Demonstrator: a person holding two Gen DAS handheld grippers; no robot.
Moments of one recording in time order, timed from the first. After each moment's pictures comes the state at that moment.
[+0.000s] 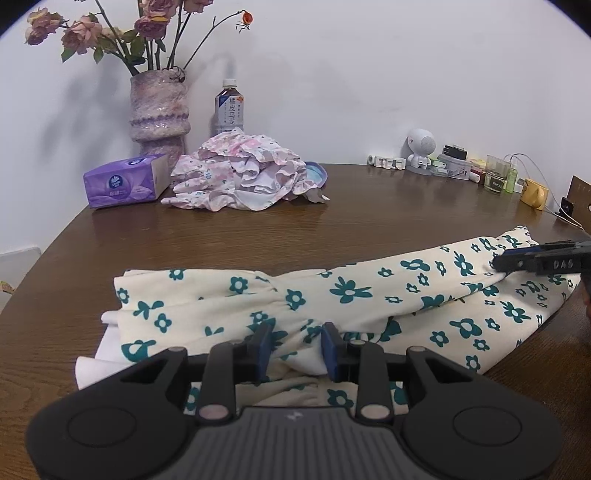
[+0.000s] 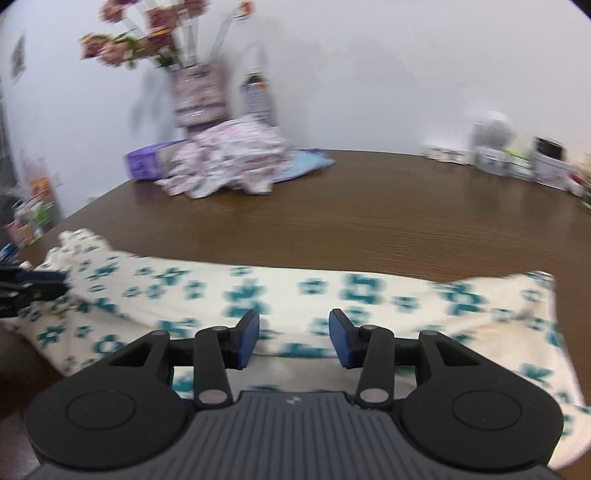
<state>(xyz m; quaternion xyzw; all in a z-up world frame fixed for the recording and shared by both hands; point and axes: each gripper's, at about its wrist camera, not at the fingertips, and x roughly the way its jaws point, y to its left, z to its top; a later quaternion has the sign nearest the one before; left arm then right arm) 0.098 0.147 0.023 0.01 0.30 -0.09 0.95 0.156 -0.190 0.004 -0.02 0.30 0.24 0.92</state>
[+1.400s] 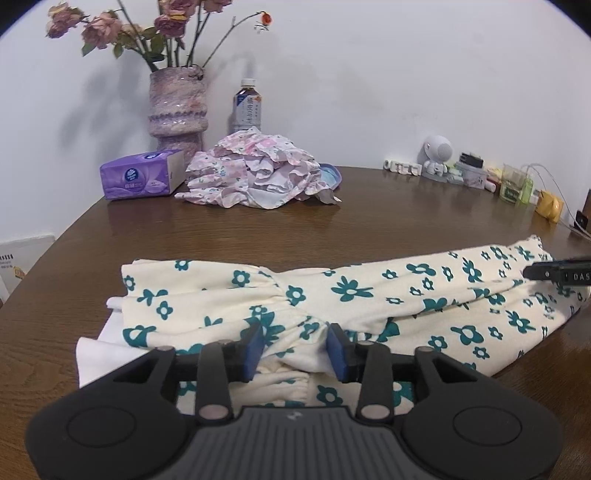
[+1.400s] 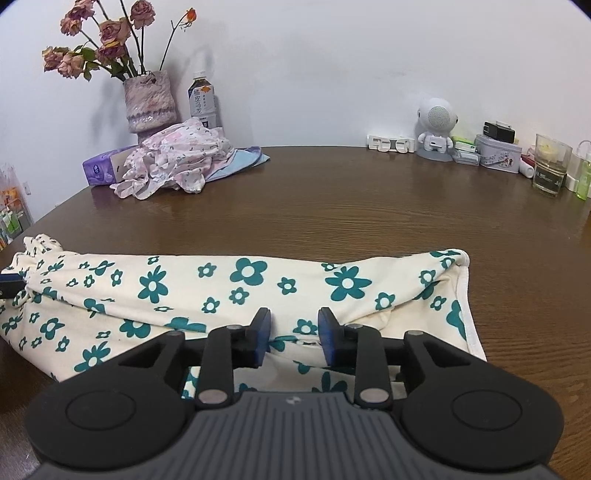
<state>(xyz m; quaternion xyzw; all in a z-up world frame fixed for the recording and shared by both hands) 0.092 0.134 0.023 0.01 0.30 -0.06 0.95 0.161 -0.246 -0.002 -0.03 0.30 0.20 0.93</state>
